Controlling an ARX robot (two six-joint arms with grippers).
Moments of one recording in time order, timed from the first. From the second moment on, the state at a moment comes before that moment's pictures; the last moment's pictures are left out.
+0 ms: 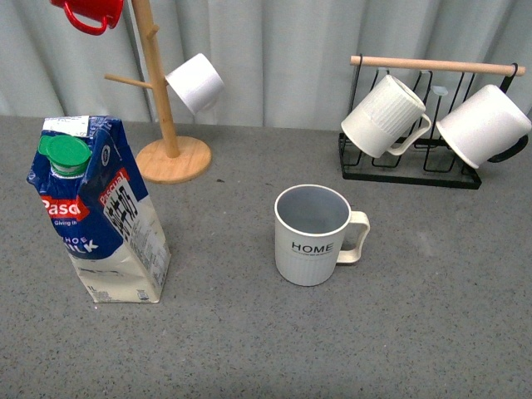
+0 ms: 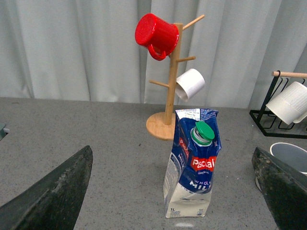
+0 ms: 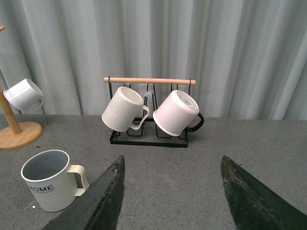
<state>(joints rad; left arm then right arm) 0.00 0.00 0.02 0.00 0.00 0.00 0.00 0.00 0.01 0.00 0.00 0.00</state>
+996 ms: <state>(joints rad) -0.13 1.20 0.19 0.67 0.06 -0.09 0.00 0.00 0.01 0.00 0.00 0.00</state>
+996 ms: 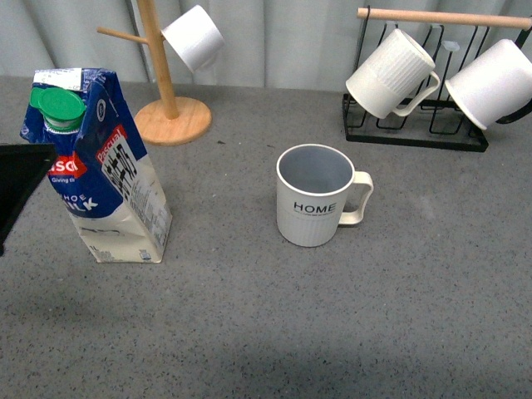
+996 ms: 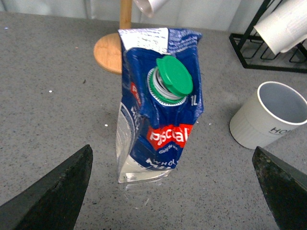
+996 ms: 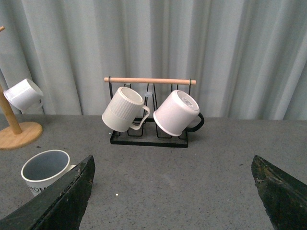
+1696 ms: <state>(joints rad) -0.16 1.50 0.28 0.75 0.09 -0.07 0.00 0.00 0.01 0.00 0.00 0.00</state>
